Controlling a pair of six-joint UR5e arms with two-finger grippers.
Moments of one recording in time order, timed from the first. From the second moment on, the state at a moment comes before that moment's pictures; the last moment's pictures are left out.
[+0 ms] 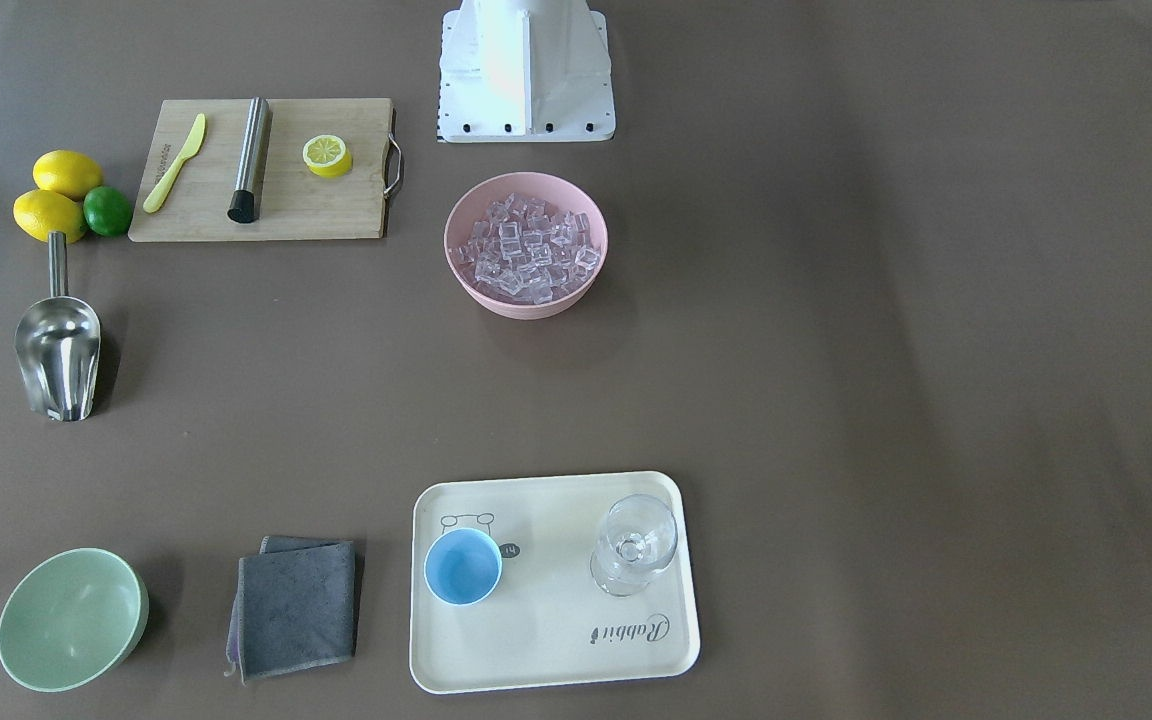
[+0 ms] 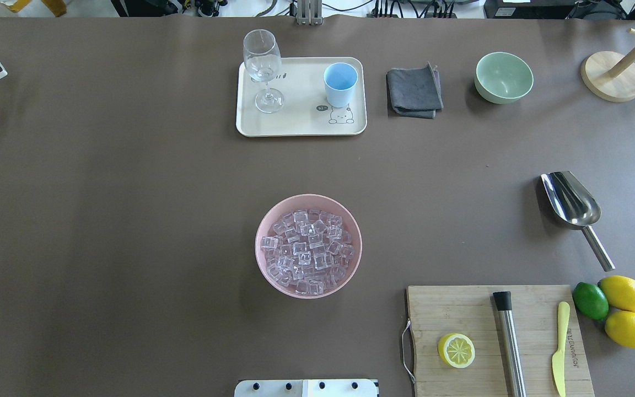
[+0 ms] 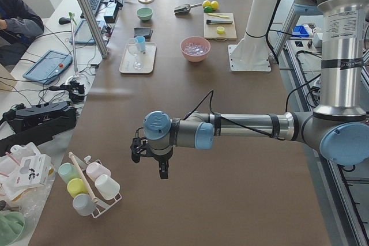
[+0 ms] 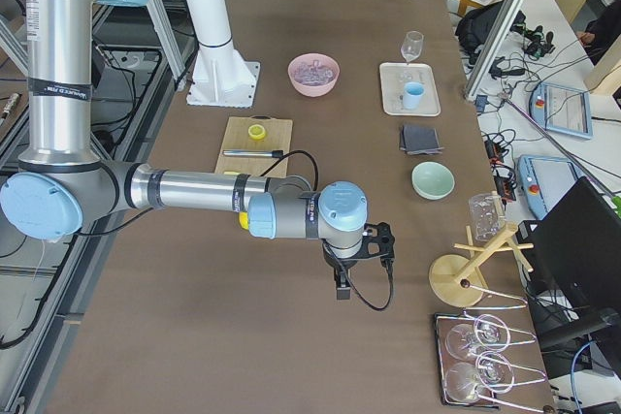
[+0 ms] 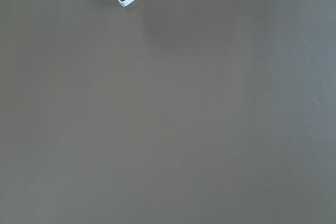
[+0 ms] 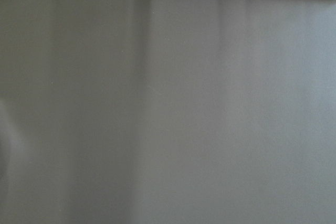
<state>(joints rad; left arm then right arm) -1.55 -1.51 -1.62 -1.65 -2.38 -0.18 1.61 -1.65 1.64 -1.50 2.34 -0.06</state>
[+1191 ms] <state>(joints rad) -1.52 -1.50 -1.63 -1.65 -2.37 -0.18 1.61 -1.65 1.60 -1.50 2.40 -0.06</state>
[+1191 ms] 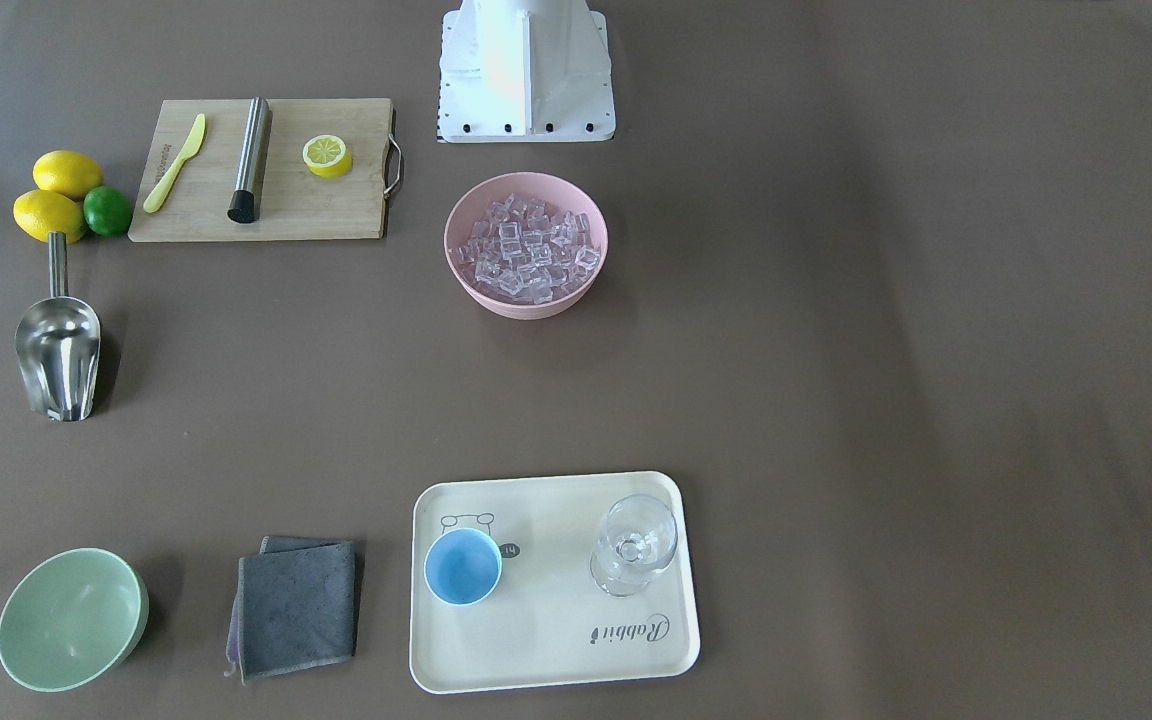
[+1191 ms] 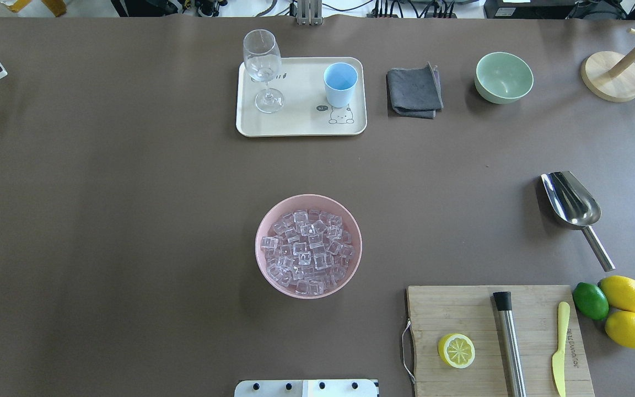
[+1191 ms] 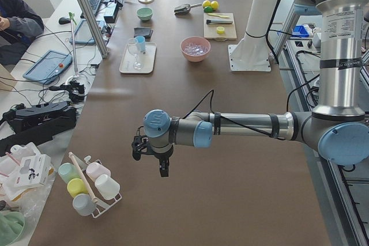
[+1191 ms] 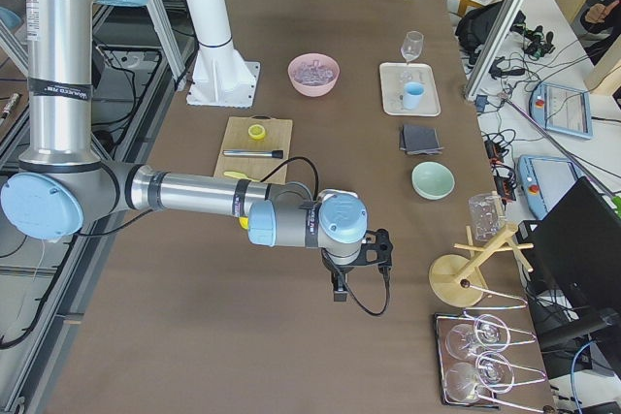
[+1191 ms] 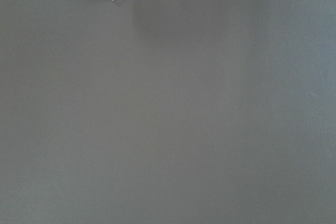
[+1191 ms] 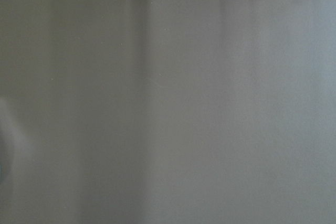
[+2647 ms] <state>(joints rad) -1.24 -1.54 -1.89 -1.66 -2.34 -0.19 1.00 -1.69 1.84 -1.35 2.29 0.44</state>
